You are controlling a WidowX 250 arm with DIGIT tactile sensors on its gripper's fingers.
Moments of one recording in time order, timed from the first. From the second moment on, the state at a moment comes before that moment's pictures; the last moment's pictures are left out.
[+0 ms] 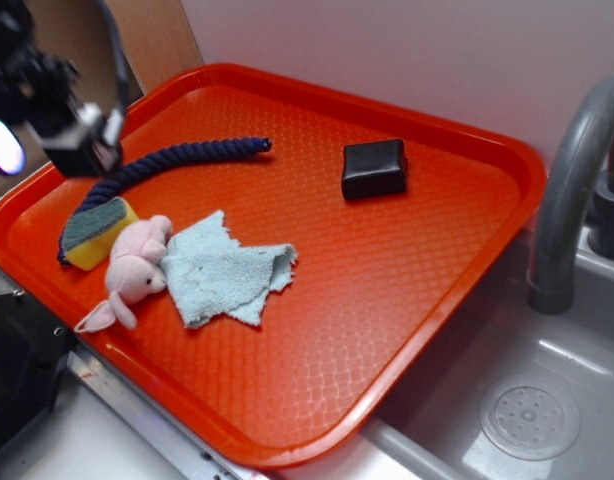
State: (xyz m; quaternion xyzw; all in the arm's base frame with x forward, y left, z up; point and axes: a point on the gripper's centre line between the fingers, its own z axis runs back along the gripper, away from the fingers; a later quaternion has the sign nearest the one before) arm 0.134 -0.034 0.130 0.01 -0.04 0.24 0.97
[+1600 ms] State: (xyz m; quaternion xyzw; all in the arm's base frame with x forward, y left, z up) arm 0.142 -0.020 0.027 0.08 -0.03 0.20 0.97
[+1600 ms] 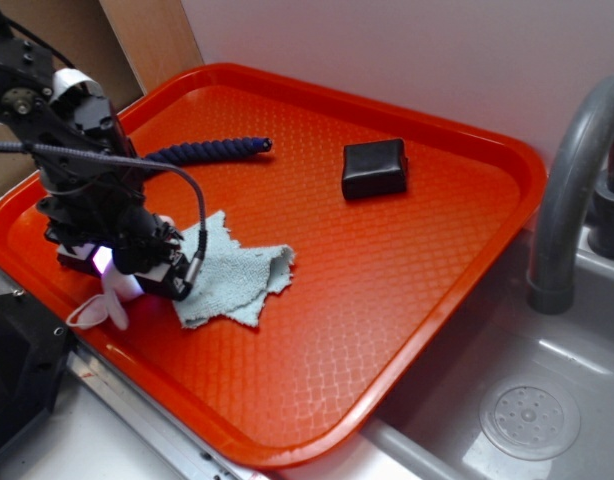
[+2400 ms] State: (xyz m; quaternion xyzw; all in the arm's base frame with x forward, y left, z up) arm 0.188 -0.043 0.195 0.03 -0.05 -0.01 1.00
